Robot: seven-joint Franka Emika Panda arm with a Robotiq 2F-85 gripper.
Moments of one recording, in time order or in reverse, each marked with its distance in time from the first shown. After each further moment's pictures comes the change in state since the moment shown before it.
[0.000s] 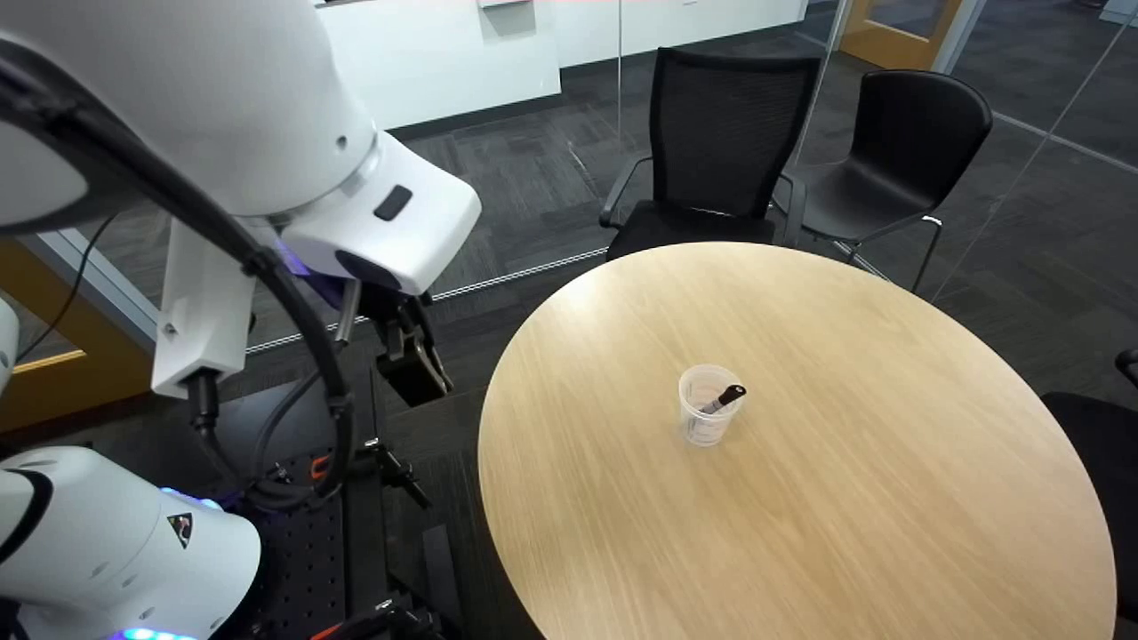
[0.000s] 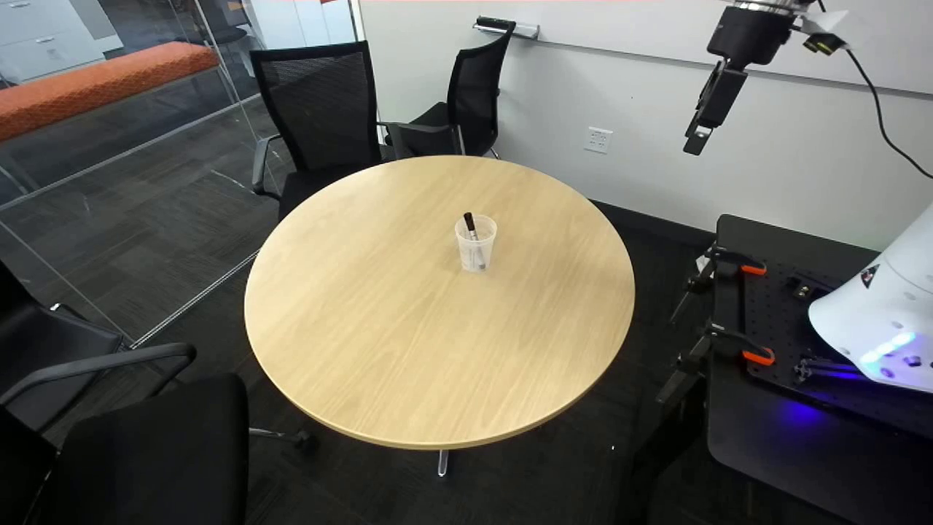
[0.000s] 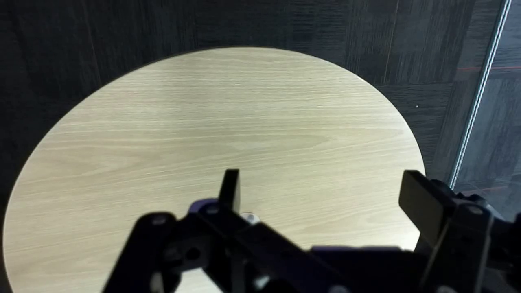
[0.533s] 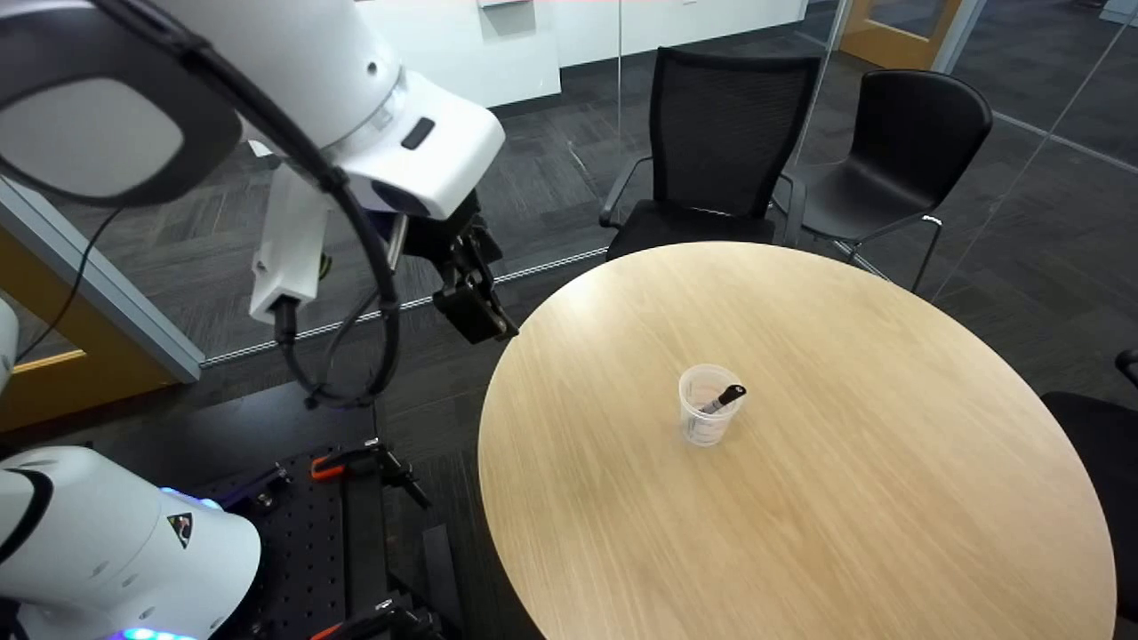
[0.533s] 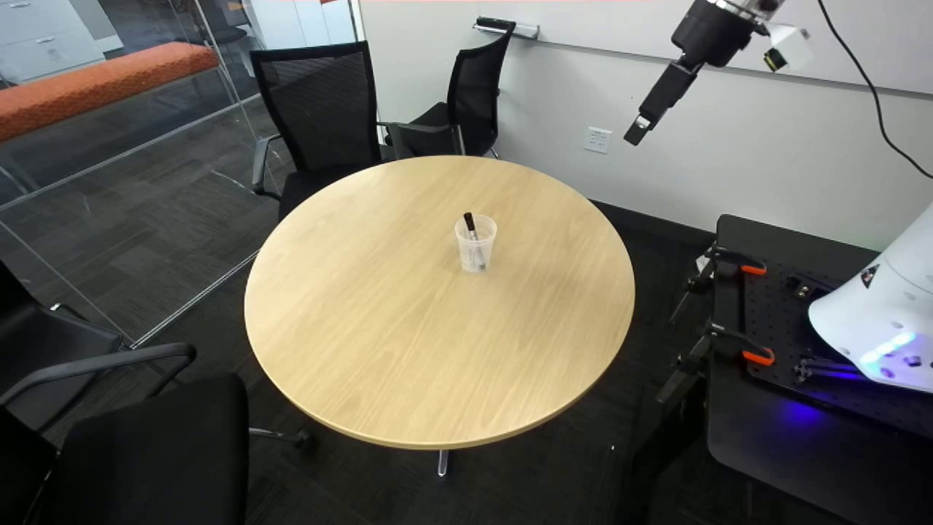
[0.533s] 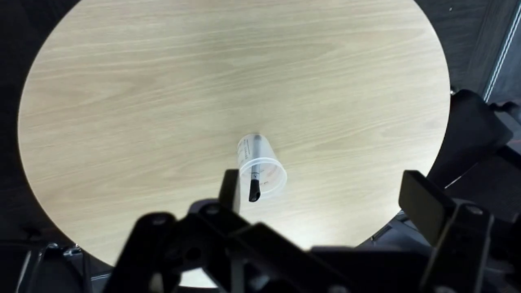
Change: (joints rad) arm 0.004 0.094 0.142 0.003 0.036 0.335 0.194
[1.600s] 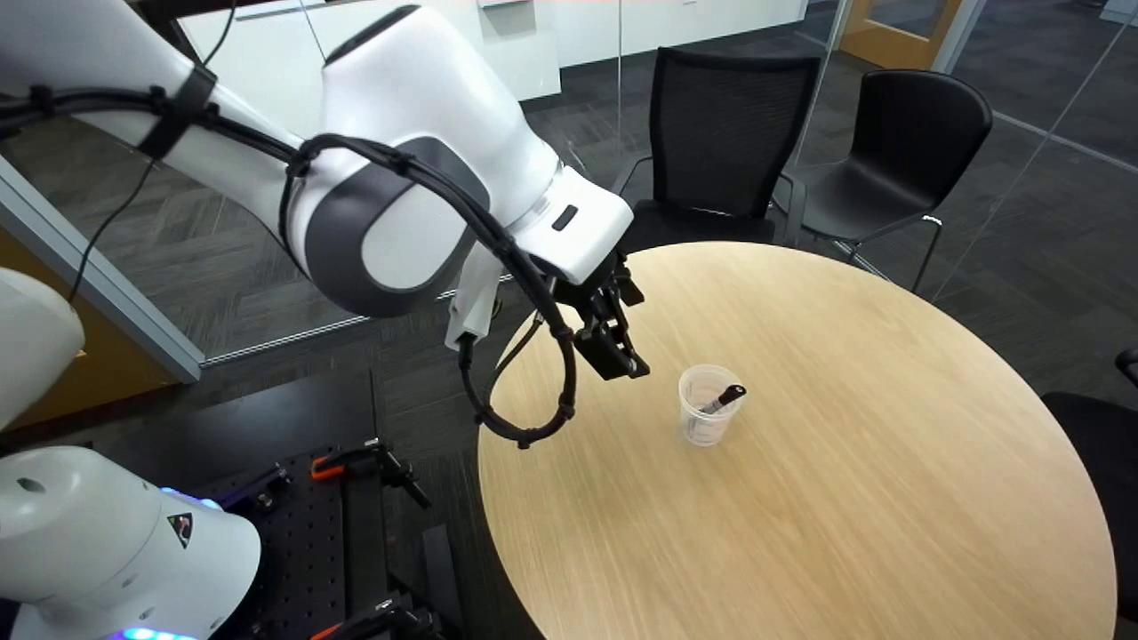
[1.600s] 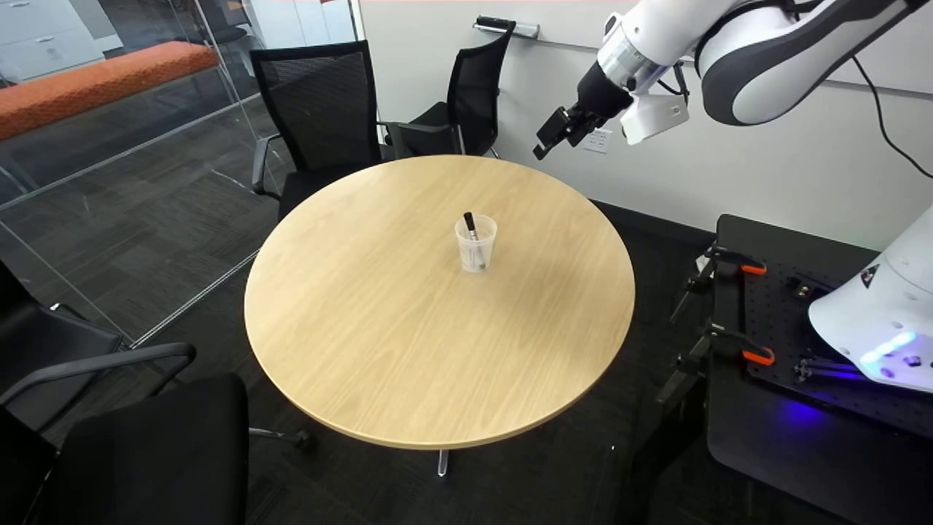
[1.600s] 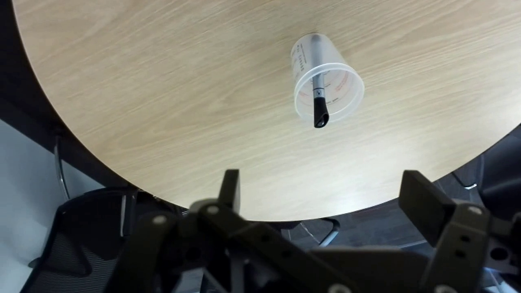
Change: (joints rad) arm -0.669 0.514 0.577 0.181 -0.669 0.519 0.792
